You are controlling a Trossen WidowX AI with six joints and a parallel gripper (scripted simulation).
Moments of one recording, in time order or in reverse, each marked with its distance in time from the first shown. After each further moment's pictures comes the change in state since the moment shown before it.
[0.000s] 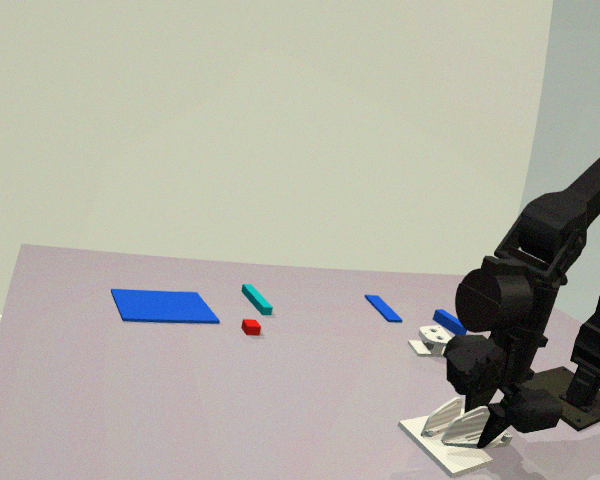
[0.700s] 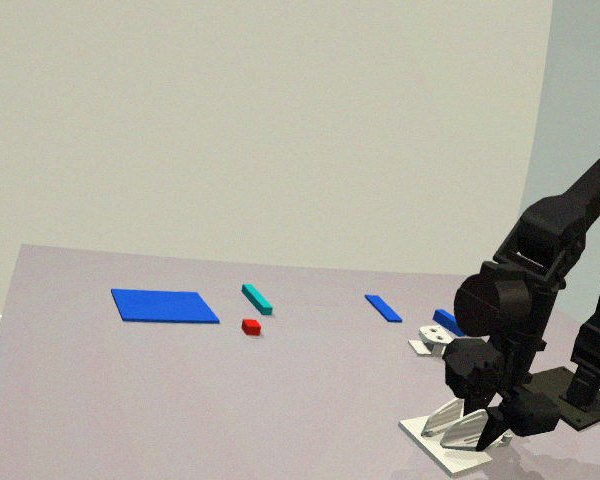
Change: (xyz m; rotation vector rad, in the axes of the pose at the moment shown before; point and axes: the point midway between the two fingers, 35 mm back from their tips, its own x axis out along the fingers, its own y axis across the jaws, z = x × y) arm 0.005 0.000 0.000 0.001 0.001 0.000
